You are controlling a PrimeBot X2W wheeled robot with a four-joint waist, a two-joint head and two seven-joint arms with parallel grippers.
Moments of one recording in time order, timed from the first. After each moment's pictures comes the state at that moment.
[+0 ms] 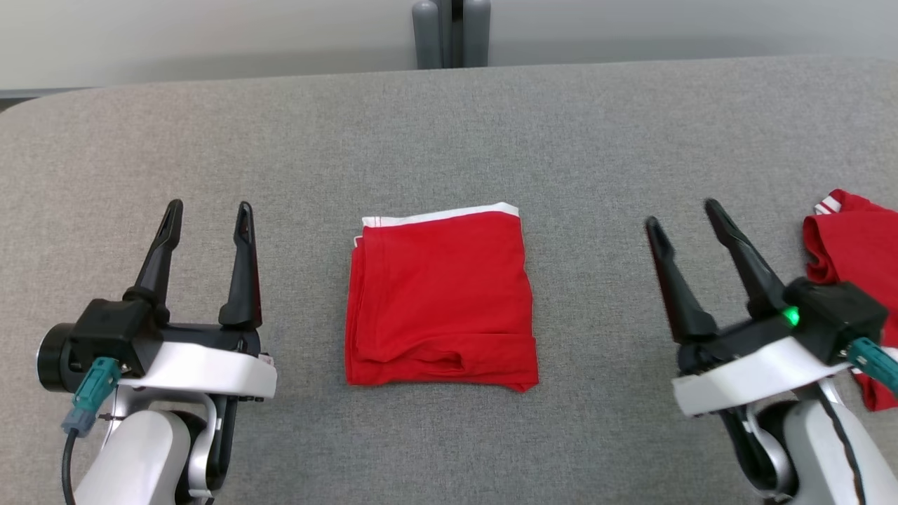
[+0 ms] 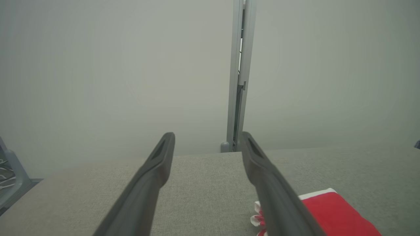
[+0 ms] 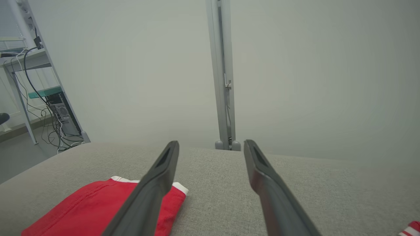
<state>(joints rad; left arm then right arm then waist) -0.25 0.33 -0.32 -0.01 -0.45 0.26 -0.20 -0.25 -0.12 0.20 0.01 0.26 0.13 -0.13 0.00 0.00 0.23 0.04</state>
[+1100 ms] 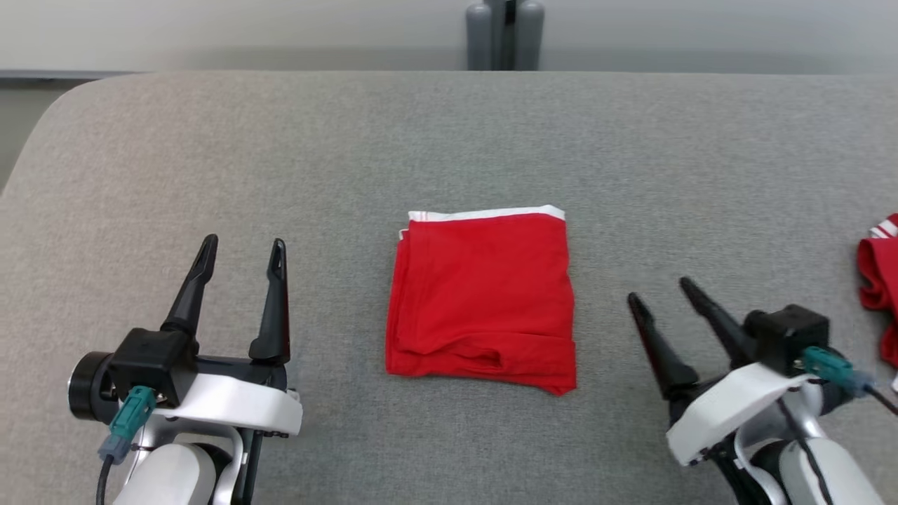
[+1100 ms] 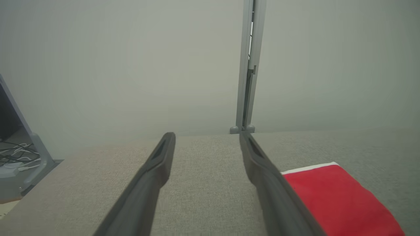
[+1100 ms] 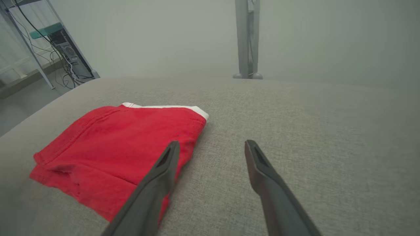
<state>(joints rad) -0.18 0.34 -0.38 -0.08 -0.43 0.29 -0.16 -0.15 -0.14 0.18 0.03 0.29 0.13 0.09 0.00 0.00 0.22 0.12</state>
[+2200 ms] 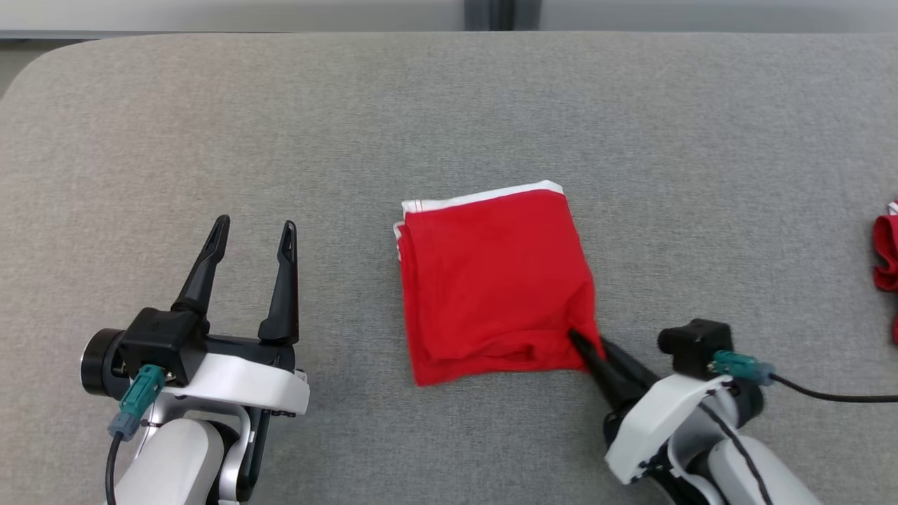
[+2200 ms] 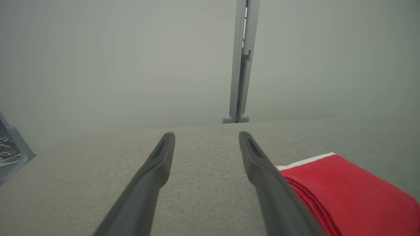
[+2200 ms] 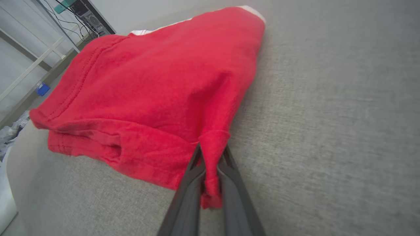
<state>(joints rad) -0.25 0.32 -0.40 0.01 -0.45 0.26 -0.21 -0.26 -0.12 0.44 0.30 0.48 0.13 0.05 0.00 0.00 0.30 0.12</state>
